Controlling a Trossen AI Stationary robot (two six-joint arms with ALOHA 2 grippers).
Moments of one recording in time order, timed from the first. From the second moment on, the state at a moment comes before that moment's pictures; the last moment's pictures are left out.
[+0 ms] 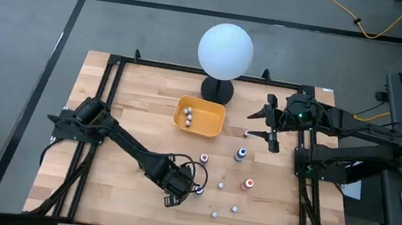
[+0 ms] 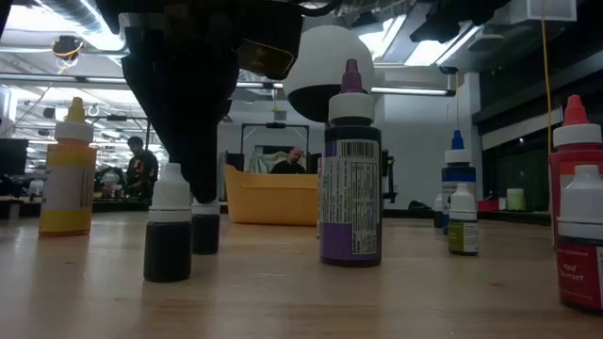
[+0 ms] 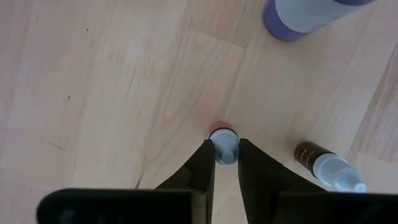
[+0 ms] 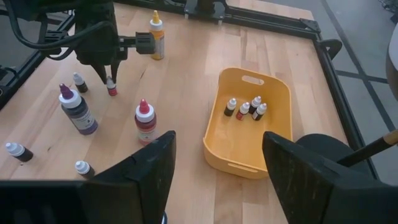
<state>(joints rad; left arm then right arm) -0.44 1.98 1.43 -0.78 -0.15 -0.77 -0.13 0.93 0.95 -0.56 -0.13 -0.24</state>
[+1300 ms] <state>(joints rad) 0.02 1.62 1.58 -1.16 -0.23 -0.96 -0.13 0.93 0.95 -0.55 -0.13 -0.30</state>
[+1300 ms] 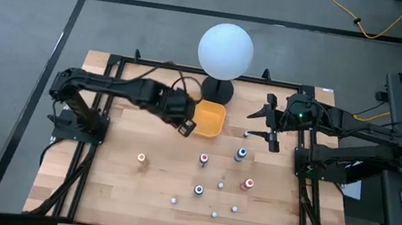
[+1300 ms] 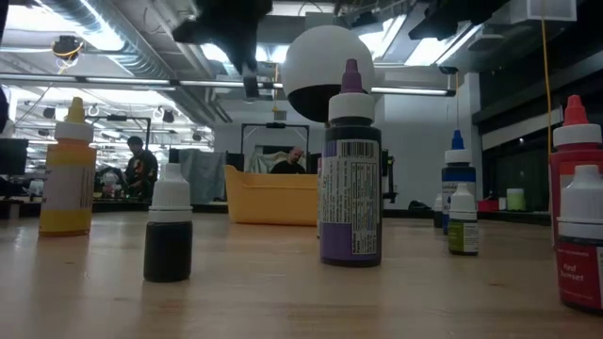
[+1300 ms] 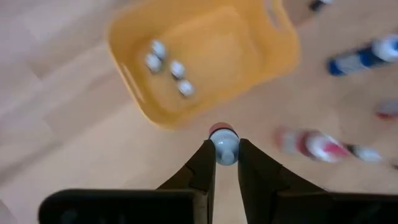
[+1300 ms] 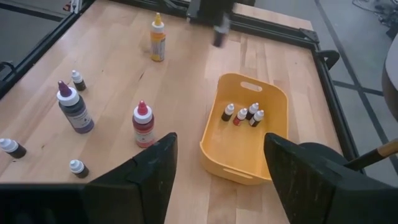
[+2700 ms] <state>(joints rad) 0.26 1.70 1.12 -0.60 -0.08 -0.60 -0.13 0.94 0.94 -0.54 -0.07 -0.29</state>
